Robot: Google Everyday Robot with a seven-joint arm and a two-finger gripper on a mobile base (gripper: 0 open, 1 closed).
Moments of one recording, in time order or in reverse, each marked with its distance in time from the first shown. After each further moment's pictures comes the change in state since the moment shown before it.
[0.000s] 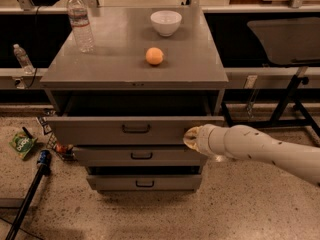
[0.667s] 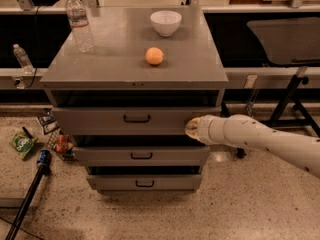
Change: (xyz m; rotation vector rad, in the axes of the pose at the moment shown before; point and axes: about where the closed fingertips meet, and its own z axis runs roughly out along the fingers) arm 0.017 -0.036 0.028 0.026 -0.001 -0.005
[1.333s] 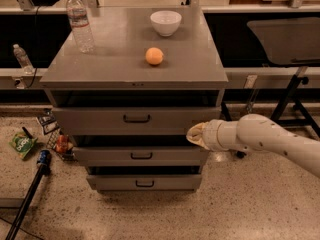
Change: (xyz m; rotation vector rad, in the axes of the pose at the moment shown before) arm -0.012 0.024 -0.037 -0.099 -0.073 0.136
